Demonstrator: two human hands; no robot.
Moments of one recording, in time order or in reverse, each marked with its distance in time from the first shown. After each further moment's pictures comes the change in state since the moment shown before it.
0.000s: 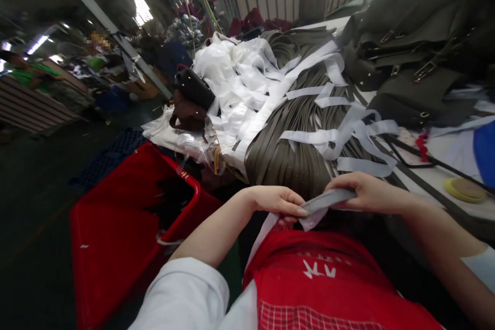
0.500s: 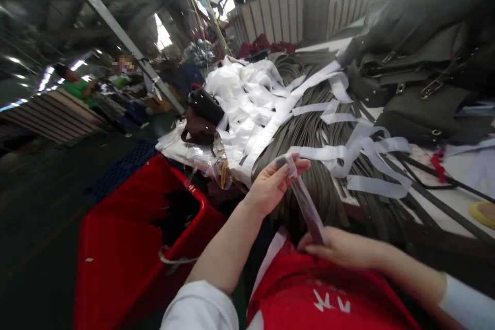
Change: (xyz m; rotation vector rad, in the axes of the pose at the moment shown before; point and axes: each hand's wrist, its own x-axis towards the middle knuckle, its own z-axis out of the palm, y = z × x) left_hand -0.005 0.031 0.005 -0.310 0.781 0.877; right_hand 0.024 -0.030 0.073 0.251 -0.255 -0.058
